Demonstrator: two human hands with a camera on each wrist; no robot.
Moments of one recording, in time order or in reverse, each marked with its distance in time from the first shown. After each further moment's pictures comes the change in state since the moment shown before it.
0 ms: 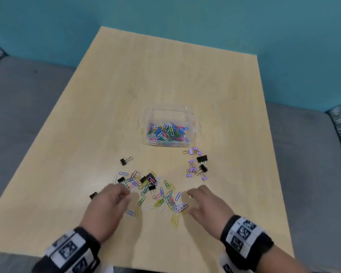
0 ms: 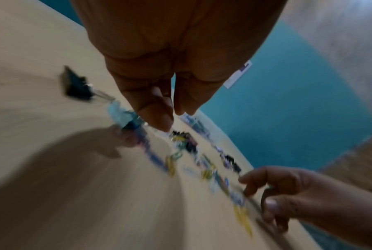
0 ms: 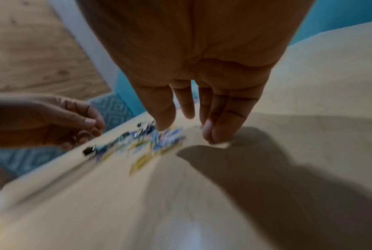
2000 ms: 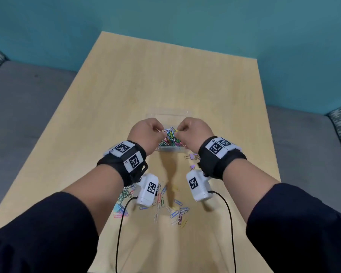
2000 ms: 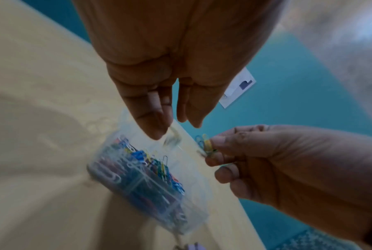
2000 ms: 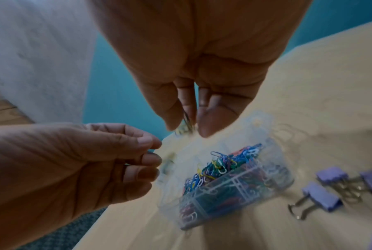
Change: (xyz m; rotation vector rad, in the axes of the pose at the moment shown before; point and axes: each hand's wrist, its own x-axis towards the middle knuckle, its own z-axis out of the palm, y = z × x) left_hand 0.156 0.112 0.001 -0.217 0.011 0.084; right_hand 0.138 -0.072 -0.126 0.327 0.275 0.113
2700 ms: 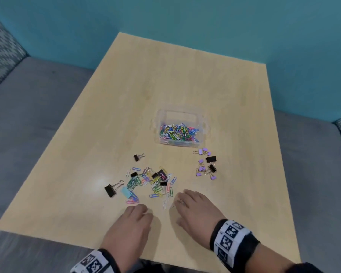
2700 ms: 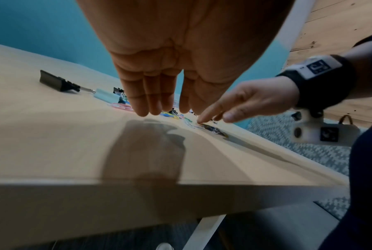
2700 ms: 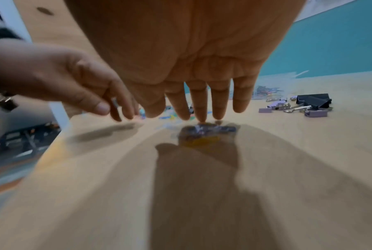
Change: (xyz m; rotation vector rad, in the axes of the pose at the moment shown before) left_hand -0.226 -0.123 0.002 0.792 -0.226 0.336; right_hand -0.169 0.085 0.092 -0.783 -0.348 -0.525
